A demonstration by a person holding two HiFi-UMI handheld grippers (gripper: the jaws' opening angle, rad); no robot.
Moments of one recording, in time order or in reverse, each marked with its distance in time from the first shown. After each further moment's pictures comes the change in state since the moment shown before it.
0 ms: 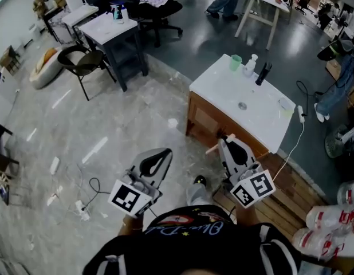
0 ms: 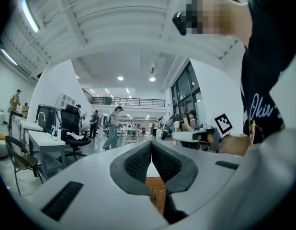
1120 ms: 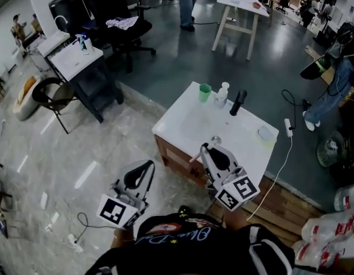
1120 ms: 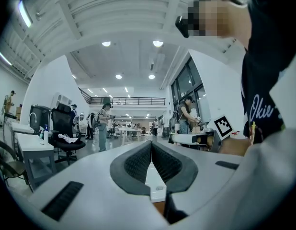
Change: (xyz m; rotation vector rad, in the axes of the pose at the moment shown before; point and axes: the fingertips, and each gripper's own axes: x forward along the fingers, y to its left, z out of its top) left arm 0.206 0.057 0.004 0.023 0.012 0.001; right arm 0.083 -0.202 0.018 0.037 -0.040 -0.027
